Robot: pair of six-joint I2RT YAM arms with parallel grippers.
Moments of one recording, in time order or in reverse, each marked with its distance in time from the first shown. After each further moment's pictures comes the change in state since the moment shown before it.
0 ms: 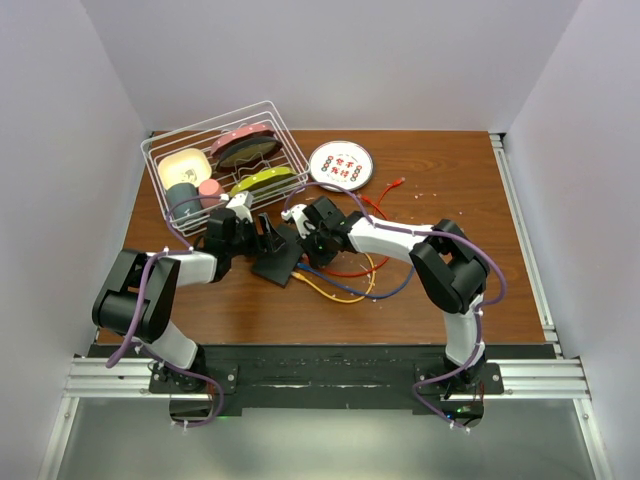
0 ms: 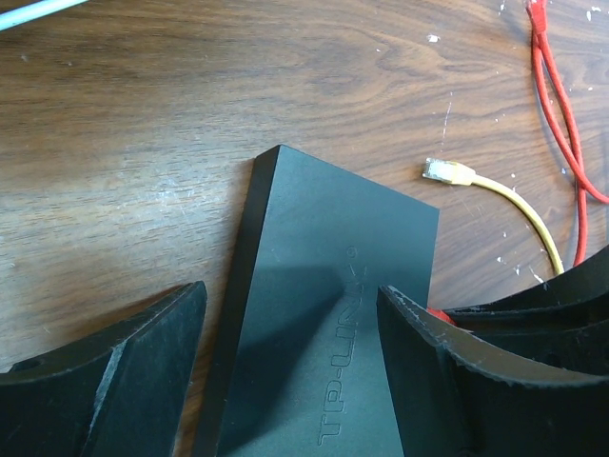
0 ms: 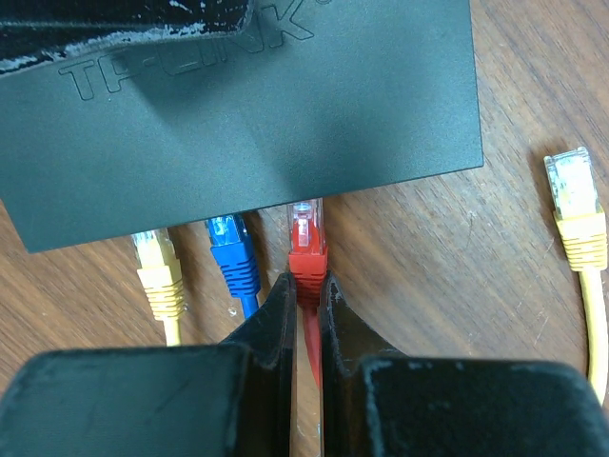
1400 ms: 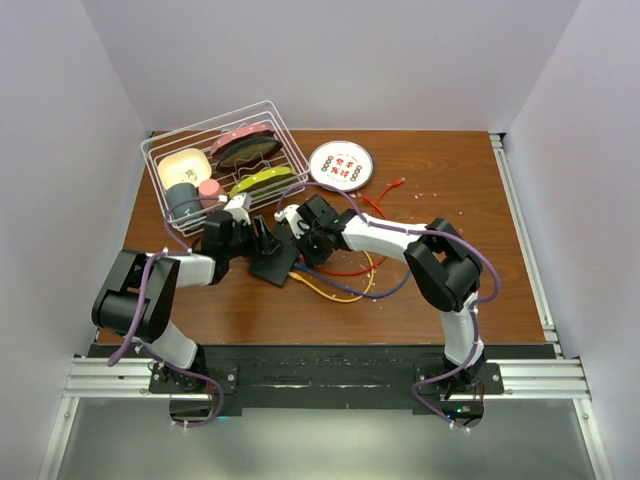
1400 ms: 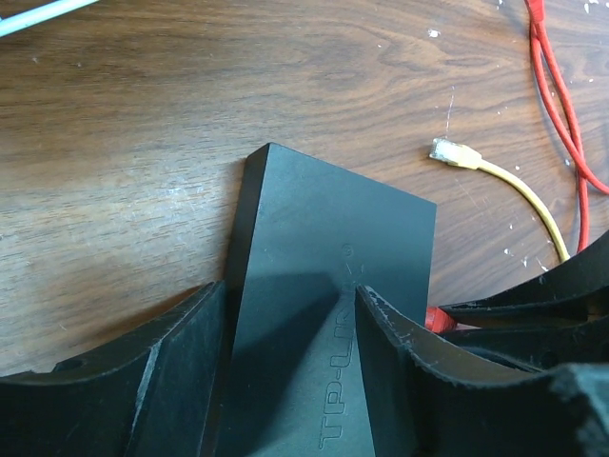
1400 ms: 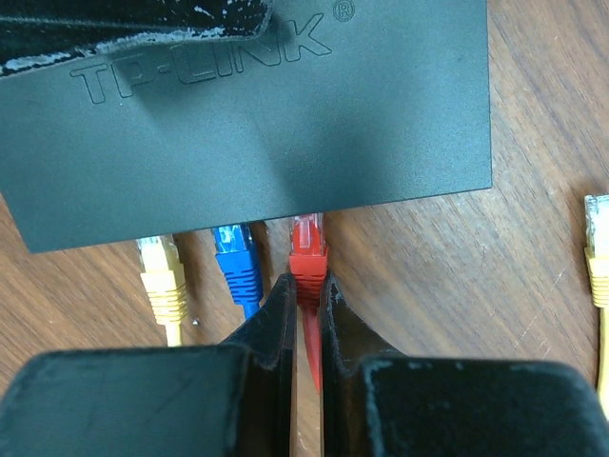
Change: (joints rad) left arm 0.014 0.000 -0.029 0.042 0.031 0.026; right arm 0.018 0.039 0.066 -0.034 -0.003 -0.038
